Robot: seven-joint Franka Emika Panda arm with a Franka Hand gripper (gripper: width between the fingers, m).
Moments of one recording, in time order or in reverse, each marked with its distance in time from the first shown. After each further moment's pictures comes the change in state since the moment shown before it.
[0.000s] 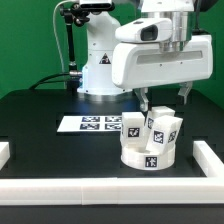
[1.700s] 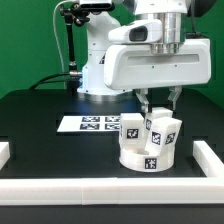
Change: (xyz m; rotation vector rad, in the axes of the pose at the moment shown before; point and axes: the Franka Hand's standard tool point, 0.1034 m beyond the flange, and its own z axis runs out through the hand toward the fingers) arm 0.003 0.014 0.004 -0.024 0.056 0.180
